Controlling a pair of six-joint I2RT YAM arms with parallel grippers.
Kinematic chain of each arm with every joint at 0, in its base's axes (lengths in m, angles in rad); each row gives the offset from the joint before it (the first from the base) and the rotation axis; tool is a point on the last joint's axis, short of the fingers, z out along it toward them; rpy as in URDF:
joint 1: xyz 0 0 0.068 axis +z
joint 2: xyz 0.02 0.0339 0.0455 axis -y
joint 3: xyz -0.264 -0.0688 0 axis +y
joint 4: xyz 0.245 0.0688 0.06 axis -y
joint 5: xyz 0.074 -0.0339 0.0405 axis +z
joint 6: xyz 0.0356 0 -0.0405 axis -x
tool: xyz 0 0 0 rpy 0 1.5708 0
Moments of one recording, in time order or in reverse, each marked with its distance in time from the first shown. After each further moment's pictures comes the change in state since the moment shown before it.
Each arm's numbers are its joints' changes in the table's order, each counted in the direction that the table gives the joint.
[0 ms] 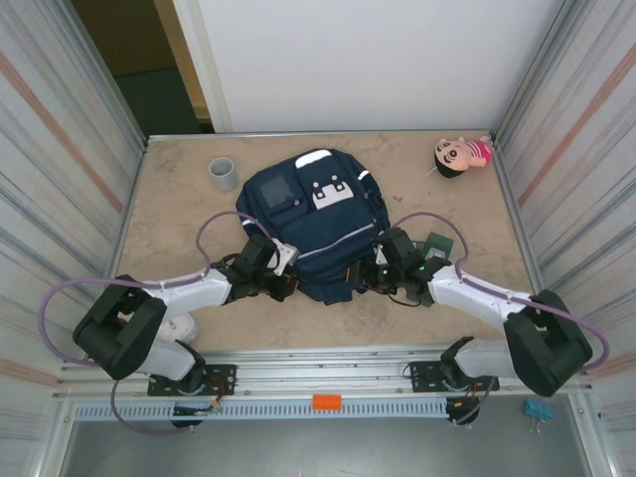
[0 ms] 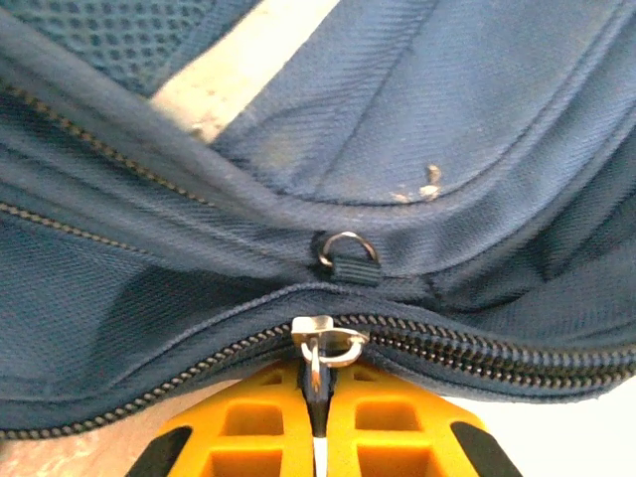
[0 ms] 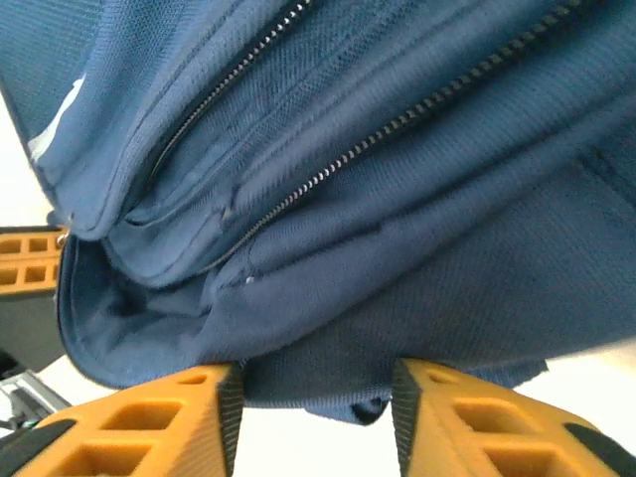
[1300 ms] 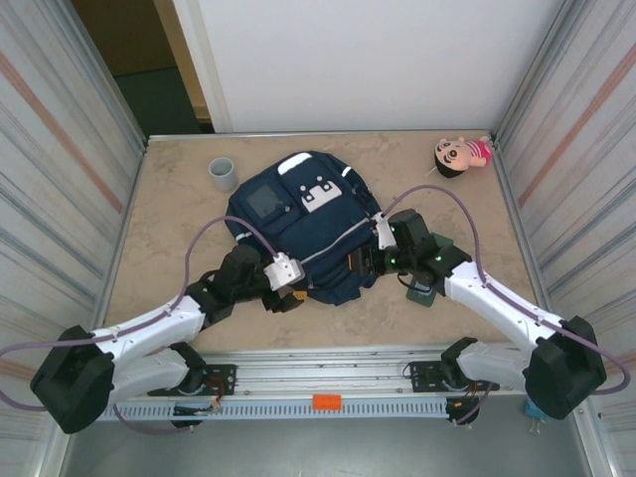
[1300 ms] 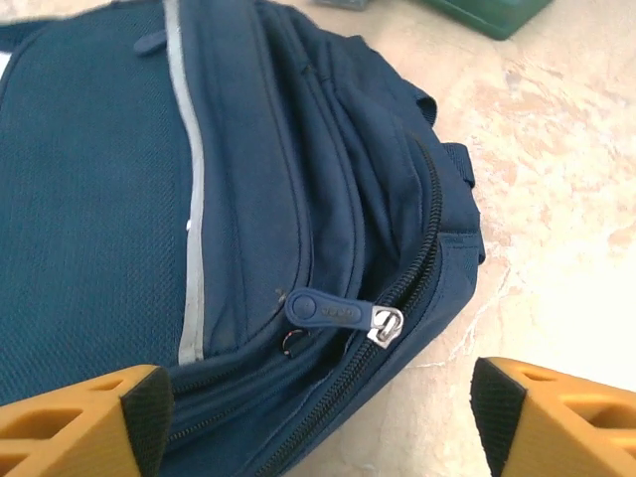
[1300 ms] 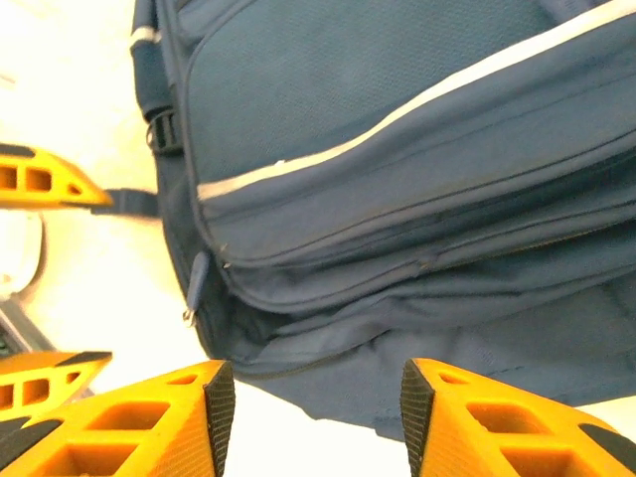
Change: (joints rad) left arm -0.061 0.346 0.127 0.114 0.007 -0.660; right arm -0.021 0.173 -0.149 -0.200 0.009 0.420
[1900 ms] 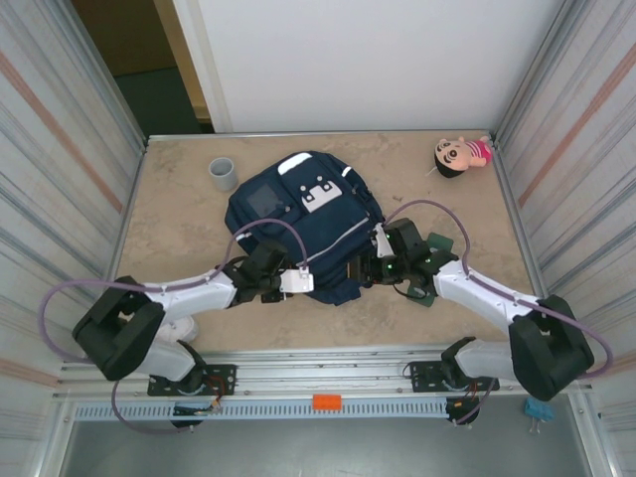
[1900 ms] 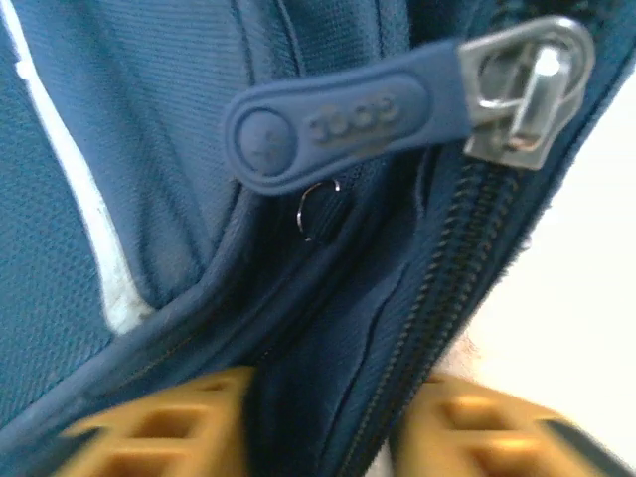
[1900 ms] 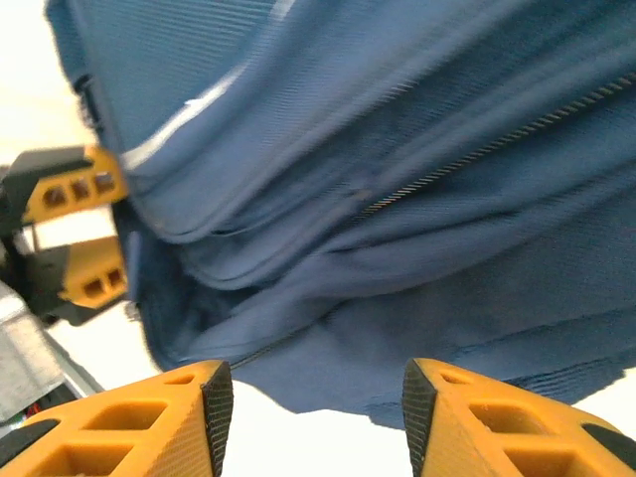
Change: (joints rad) left arm -0.019 -0.354 -0.173 -0.169 0.257 -0.425; right arm -0.061 -0.140 0.102 0.124 0.100 -0.156
